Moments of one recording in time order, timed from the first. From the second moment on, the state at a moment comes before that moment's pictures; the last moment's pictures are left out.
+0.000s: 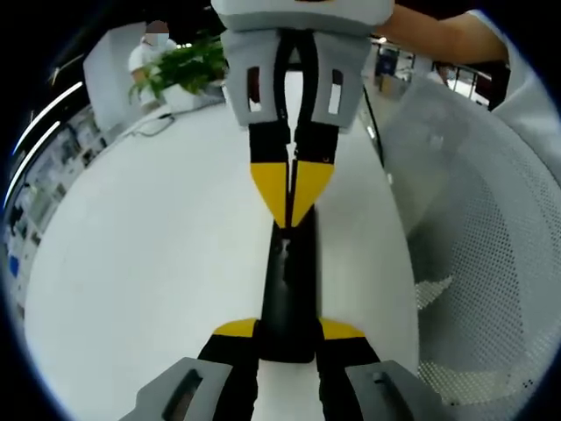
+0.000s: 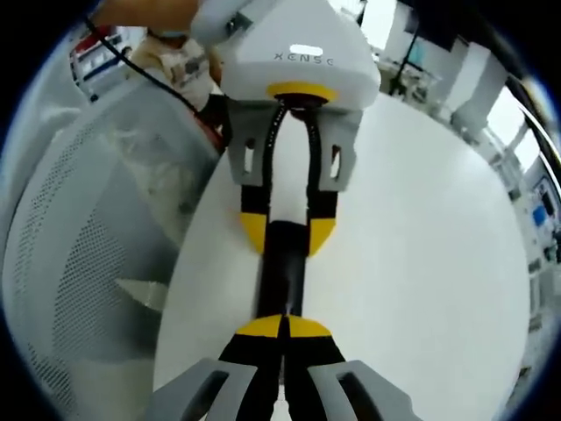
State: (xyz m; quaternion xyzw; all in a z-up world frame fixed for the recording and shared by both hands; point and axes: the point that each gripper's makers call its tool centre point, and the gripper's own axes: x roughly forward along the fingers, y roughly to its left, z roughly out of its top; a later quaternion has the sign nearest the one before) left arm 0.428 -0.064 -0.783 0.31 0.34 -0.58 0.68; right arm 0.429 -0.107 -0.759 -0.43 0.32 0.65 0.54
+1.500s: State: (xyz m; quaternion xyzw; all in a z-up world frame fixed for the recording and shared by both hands) left arm 0.428 -0.065 -0.783 0.30 0.34 -0.58 0.68; right arm 0.424 -0.103 -0.774 -0.43 0.35 0.66 0.51
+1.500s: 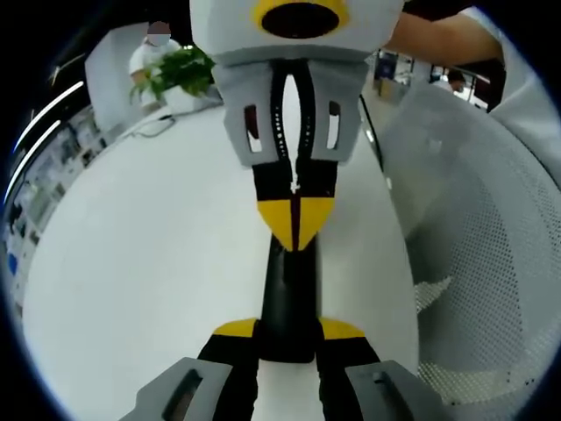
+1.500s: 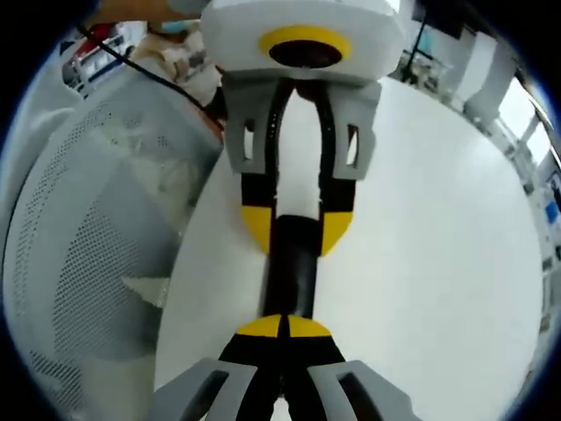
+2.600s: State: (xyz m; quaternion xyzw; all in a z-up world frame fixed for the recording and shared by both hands) left arm 0.428 -0.065 -0.783 0.31 0.34 -0.58 0.67; right arm 0.421 -0.109 -0.760 -0.44 0.33 0.64 0.54
